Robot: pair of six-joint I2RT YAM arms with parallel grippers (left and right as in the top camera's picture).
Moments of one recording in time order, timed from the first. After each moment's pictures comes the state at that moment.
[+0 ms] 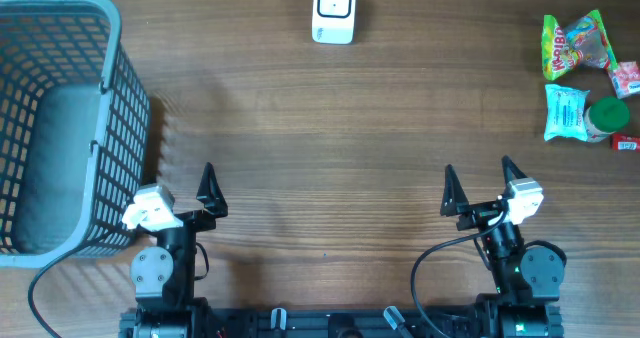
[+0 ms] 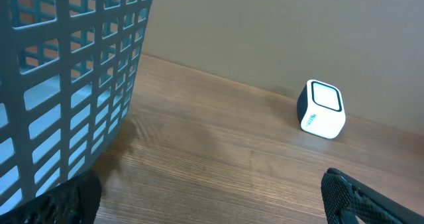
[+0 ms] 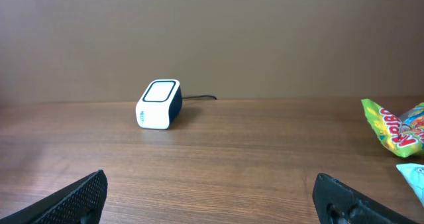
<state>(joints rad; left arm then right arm) 0.02 0.01 0.04 -0.13 -0.06 -0.28 -0.02 0.02 0.01 0.01 -0.20 0.10</state>
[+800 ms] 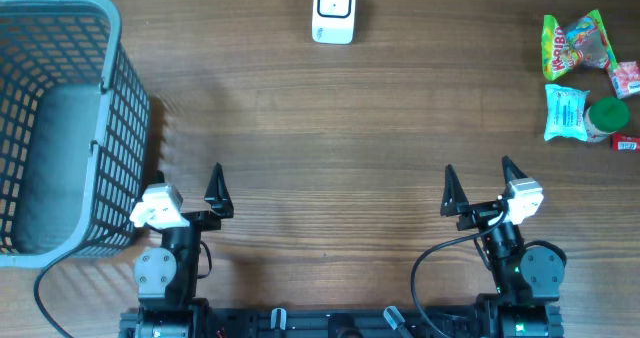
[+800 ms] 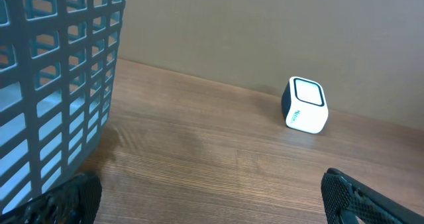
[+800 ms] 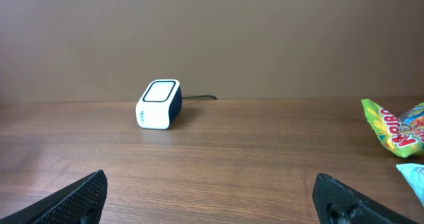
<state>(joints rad) -0.01 0.01 0.01 -0.08 -0.03 -0.25 -0.02 0.02 0.01 0.01 -0.20 0.10</state>
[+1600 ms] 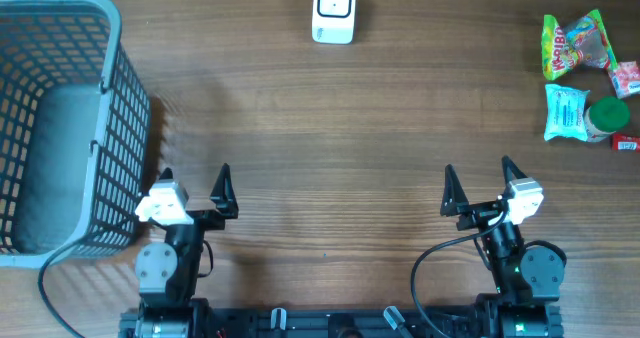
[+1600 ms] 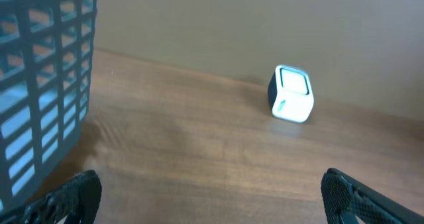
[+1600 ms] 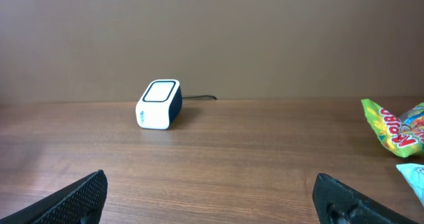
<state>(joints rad) -0.01 0.06 0.01 -0.04 0.04 -0.25 -0.02 0.02 0.01 0.01 -0.20 0.10</state>
